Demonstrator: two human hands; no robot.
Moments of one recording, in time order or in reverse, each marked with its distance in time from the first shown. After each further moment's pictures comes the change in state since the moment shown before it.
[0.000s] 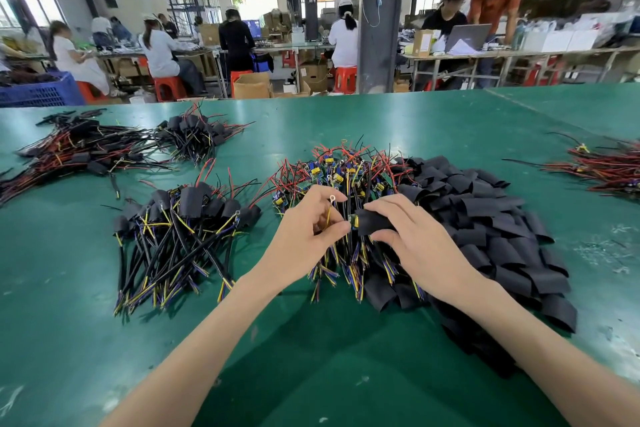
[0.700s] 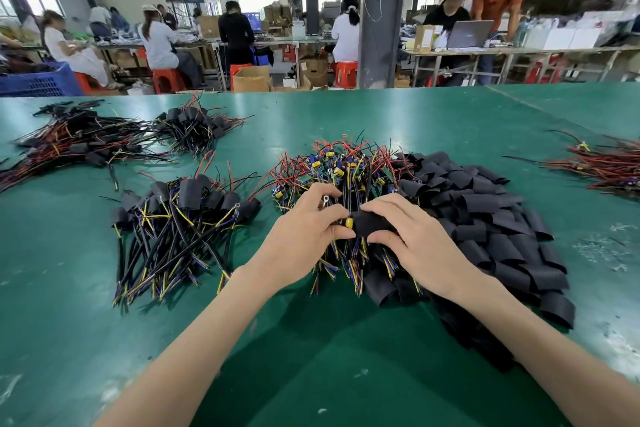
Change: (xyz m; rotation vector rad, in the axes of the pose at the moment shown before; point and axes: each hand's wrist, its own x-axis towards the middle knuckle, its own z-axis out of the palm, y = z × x) left_hand -0.003 -0.005 -0.005 0.640 -0.099 0.122; right_hand -0.002 -0.001 -0.001 0.152 -0.079 0.059
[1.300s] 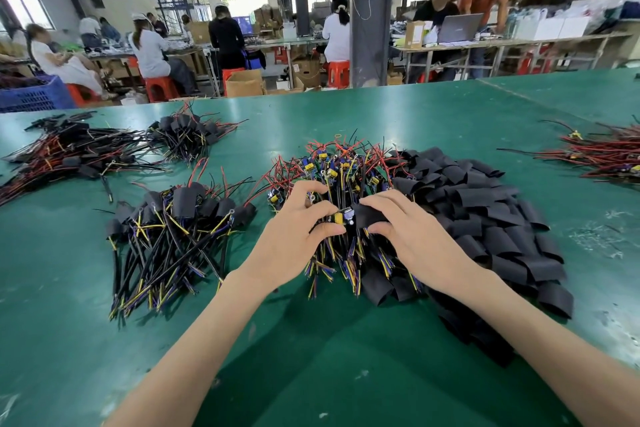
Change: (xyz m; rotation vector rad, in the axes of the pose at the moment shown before) left_hand 0.003 -0.003 -0.002 -0.126 0.015 -0.044; right_hand 0.001 0.012 0.005 -0.111 -0.063 0.055
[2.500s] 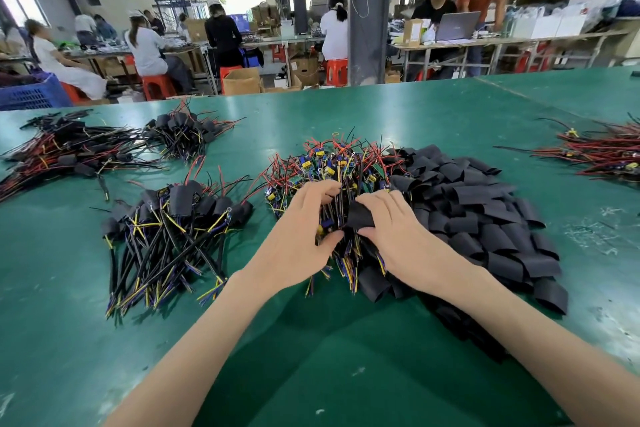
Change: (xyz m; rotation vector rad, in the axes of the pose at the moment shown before) left_hand -0.003 -0.002 0.013 -0.169 0.066 0.110; right_hand 0.000 -0.004 0.016 -0.234 0.094 -0.129
